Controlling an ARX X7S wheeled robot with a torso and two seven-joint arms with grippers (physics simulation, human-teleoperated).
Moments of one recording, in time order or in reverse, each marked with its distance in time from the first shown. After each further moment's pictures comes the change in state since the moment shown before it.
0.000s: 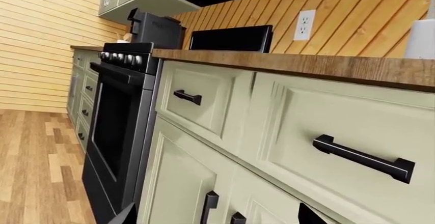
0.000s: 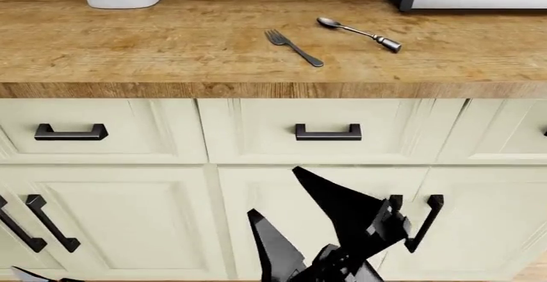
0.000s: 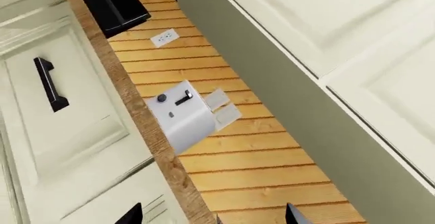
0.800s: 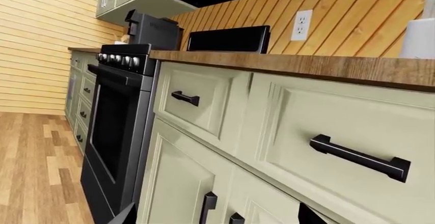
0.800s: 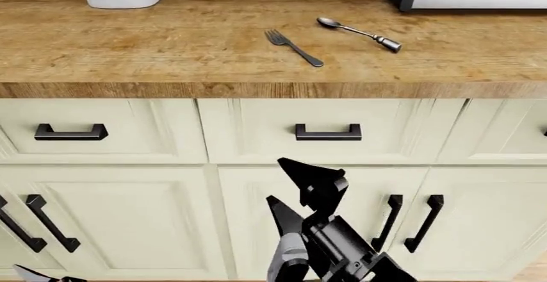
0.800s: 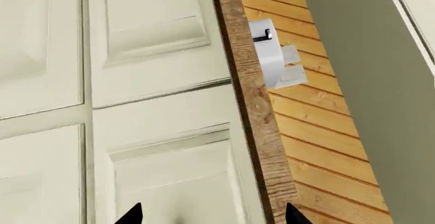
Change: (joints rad) left arm 0.001 -0.018 0.019 0.010 0.005 -0.013 -0.021; right arm 0.224 -0.020 -0.081 0.306 -0.205 0.089 -0.196
